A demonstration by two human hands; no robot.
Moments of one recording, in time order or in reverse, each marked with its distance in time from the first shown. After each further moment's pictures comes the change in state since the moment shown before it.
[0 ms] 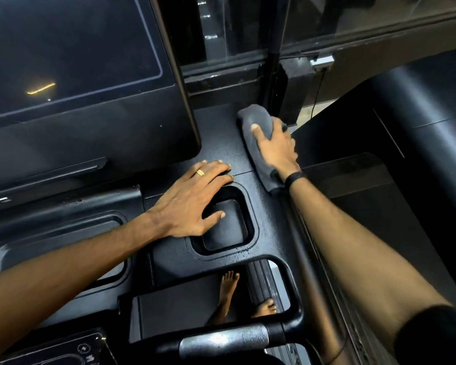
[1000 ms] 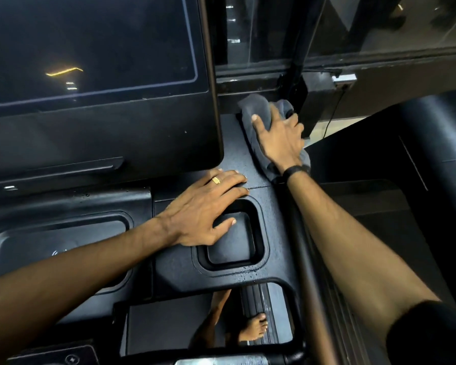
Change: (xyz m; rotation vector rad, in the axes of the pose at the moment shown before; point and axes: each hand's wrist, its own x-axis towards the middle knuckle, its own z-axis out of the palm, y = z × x) left_hand 0.001 -0.003 0.006 -0.046 0.053 0.000; right_hand 0.030 -0.053 0.012 -0.266 0.082 -0.156
